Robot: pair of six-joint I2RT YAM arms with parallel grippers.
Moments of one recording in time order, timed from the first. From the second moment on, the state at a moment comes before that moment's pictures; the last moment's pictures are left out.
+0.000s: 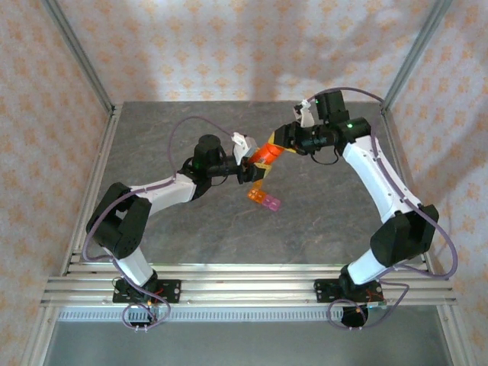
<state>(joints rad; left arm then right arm) -0.50 1.69 0.98 0.51 0.73 0.01 0.31 1.55 1.56 -0.86 -0.63 0.51</state>
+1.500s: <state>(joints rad) -0.50 1.69 0.98 0.53 0.73 0.04 0.27 1.61 1.68 -1.01 -0.71 0.06</state>
